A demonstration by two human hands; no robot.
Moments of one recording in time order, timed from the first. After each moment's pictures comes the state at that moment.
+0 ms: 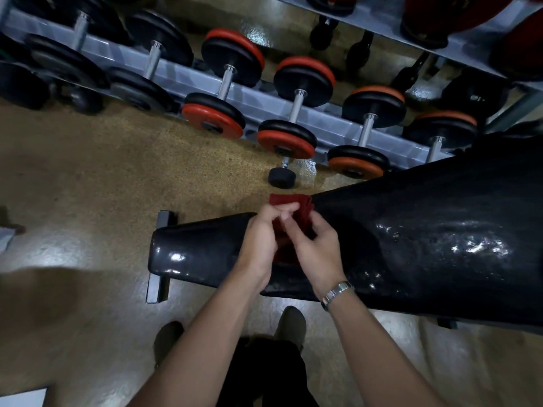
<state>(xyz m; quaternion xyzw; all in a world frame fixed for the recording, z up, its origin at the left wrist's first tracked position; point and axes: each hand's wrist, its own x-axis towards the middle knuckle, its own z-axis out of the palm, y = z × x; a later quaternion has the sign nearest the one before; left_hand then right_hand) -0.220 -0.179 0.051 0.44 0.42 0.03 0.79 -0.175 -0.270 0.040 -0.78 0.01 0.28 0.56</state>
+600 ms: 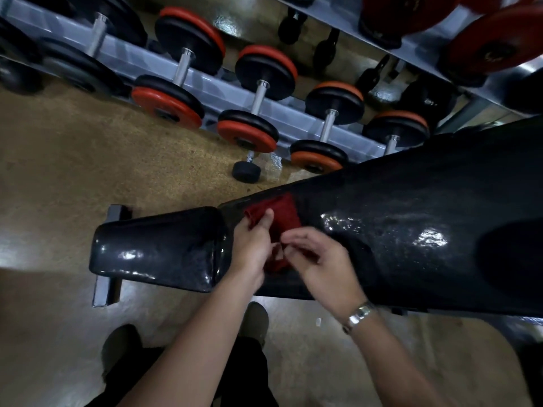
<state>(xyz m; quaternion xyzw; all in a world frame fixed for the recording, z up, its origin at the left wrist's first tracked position) -0.178 -0.248 0.022 0.36 0.52 0.01 0.78 -0.152 -0.369 0.066 -0.85 -0.13 0.28 0.43</state>
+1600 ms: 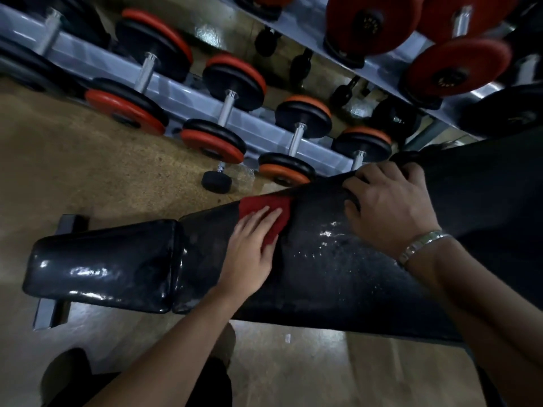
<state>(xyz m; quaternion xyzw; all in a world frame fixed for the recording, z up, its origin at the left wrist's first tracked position) -0.134 -0.294 -0.049 0.84 0.18 0.12 0.50 0.012 -0.418 0.149 -0.89 -0.36 -0.02 -0.27</state>
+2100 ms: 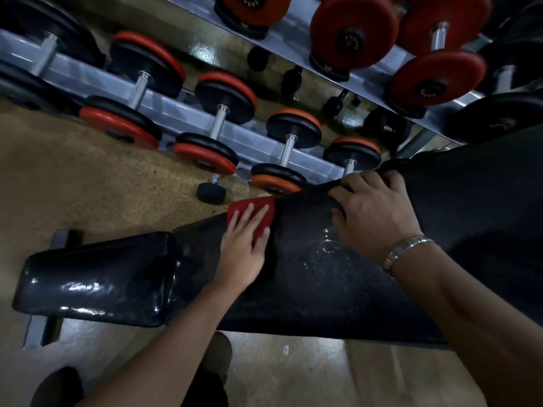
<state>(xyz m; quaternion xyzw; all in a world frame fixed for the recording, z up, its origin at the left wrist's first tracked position) -0.114 -0.289 -0.047 0.79 0.24 0.04 0.56 0.011 -0.424 0.148 -0.89 -0.38 -0.02 -0.25</state>
